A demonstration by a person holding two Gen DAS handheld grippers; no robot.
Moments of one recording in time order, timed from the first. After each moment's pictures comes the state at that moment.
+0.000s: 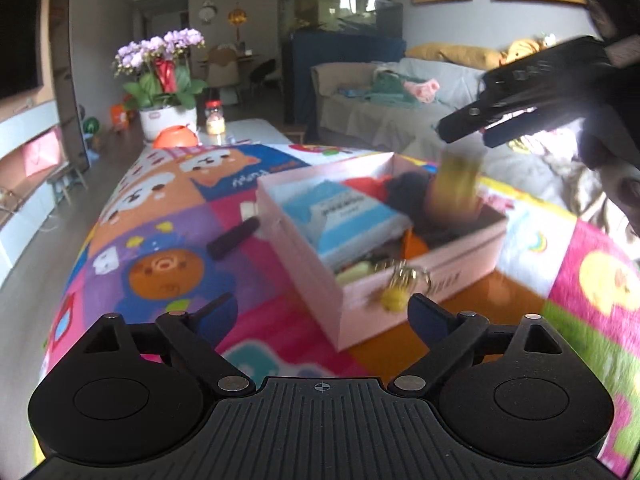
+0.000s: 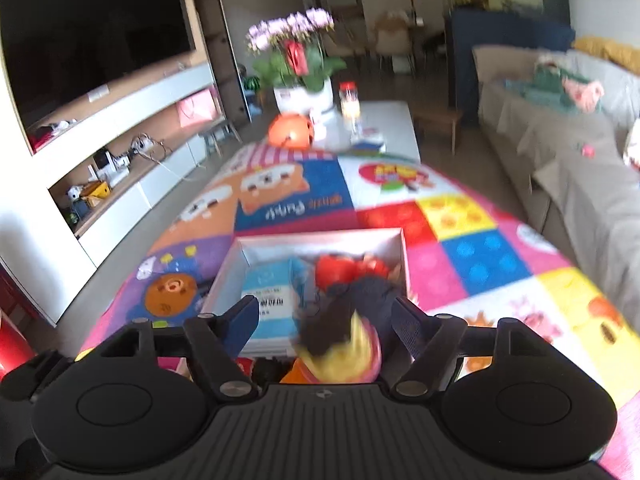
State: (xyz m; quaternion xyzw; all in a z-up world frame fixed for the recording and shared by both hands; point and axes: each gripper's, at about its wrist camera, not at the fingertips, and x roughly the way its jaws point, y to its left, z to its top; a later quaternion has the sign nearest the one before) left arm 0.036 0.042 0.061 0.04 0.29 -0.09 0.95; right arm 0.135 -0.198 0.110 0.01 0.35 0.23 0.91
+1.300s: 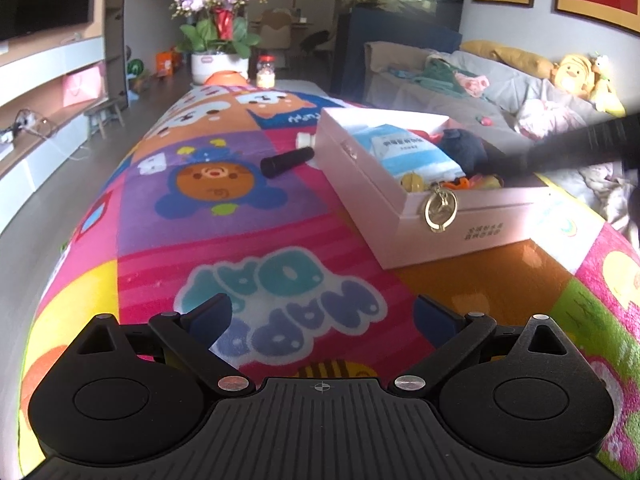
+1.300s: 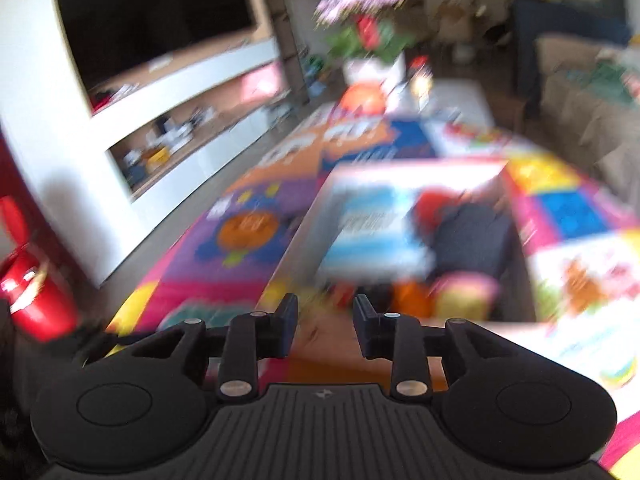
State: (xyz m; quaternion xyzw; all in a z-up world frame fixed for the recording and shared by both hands) left arm 0.009 0.070 0.031 -0.04 0.33 -0.02 0.94; right arm 0.078 -0.157 0.058 0.01 0.38 0.34 0.86
